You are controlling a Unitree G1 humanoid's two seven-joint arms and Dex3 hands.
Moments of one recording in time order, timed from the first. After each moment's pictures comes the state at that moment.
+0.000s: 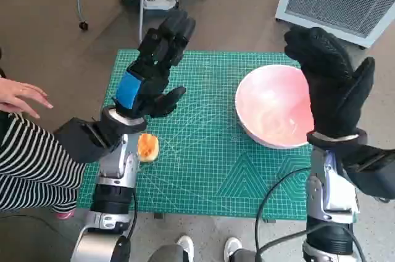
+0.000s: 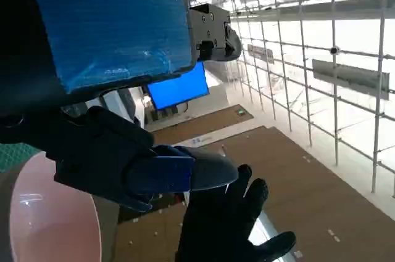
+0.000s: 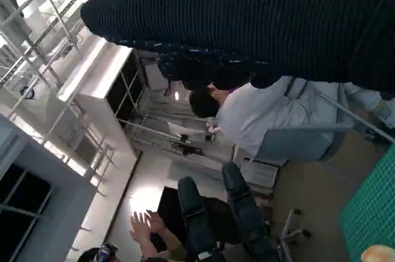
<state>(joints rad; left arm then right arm) -0.61 0.11 0.09 0.38 -0.29 -0.48 -0.50 -0.48 -0.13 -0.14 0.06 0.31 -0.30 0.29</state>
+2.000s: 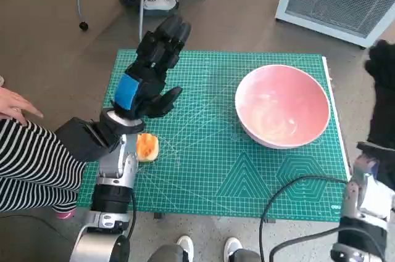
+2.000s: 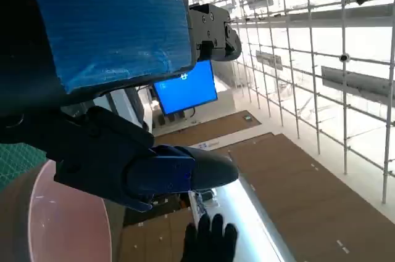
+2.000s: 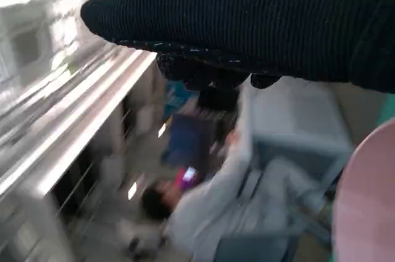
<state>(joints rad) -0.61 0.11 0.12 0.46 -0.29 -0.52 -0.51 -0.50 -0.30 -0.39 0.52 0.23 -0.53 0.14</state>
